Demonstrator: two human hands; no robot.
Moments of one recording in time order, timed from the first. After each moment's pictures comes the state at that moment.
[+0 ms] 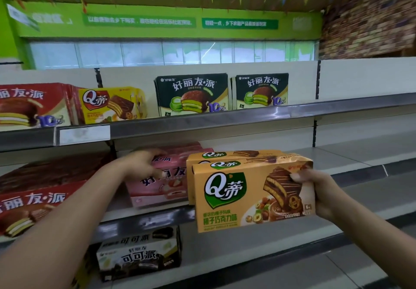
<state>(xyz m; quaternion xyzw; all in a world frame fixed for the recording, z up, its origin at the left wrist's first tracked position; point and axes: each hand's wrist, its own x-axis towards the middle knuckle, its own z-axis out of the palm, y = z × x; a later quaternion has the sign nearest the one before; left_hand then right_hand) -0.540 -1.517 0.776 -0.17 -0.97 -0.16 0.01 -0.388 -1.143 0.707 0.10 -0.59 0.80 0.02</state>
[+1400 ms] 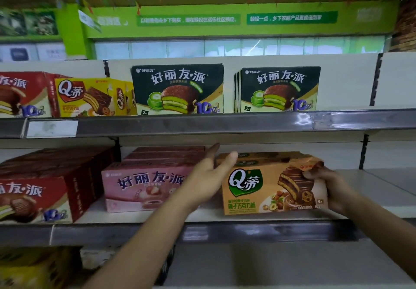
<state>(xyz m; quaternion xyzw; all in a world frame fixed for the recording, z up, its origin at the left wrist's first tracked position) -0.516 -1.328 0.737 -0.14 -0.84 -0.53 0.05 -0.542 -1.035 0.704 0.06 -0.60 0.80 0.01</state>
